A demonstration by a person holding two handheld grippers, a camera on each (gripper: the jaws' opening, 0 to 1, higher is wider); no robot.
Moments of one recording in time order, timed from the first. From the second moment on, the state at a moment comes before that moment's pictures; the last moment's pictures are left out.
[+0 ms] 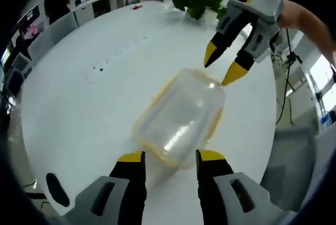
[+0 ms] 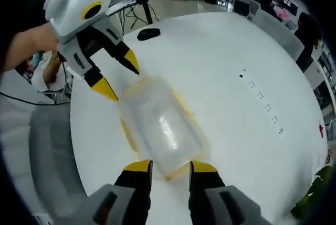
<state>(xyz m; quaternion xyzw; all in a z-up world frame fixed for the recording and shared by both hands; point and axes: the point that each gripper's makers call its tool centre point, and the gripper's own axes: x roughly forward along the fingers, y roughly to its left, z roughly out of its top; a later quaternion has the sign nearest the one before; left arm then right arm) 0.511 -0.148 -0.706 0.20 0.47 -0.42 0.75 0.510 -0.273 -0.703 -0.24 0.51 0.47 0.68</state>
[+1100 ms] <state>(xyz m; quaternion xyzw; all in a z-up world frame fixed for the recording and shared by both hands) 0.513 -0.160 -0.706 0.34 0.40 -0.53 0.67 0.504 -0.265 -0.712 -0.35 0.46 0.54 0.61</state>
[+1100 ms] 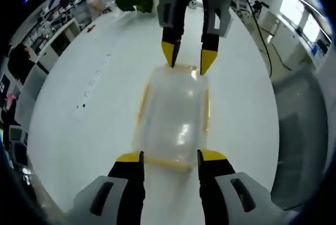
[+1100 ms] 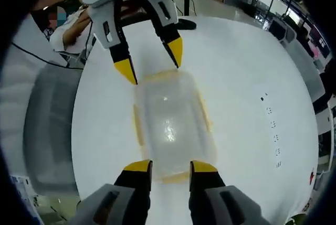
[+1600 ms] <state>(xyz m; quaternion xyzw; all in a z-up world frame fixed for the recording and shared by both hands) 0.518 -0.181 -0.706 0.33 0.38 -0.55 0.67 0.504 -0.247 -0.713 -0.33 0.45 0.56 0.61</state>
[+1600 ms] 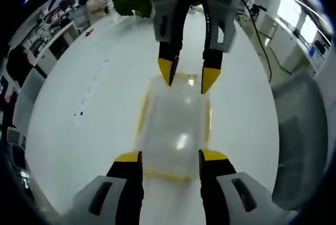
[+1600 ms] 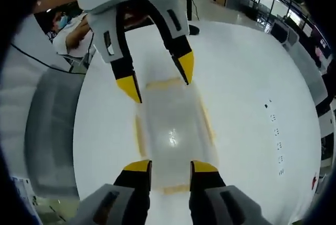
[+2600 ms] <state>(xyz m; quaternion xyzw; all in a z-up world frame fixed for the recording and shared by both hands) 0.524 -0.213 -0.713 0.31 0.36 -0.57 0.67 0.516 -0.222 -0.718 -0.31 0.41 0.59 0.62</state>
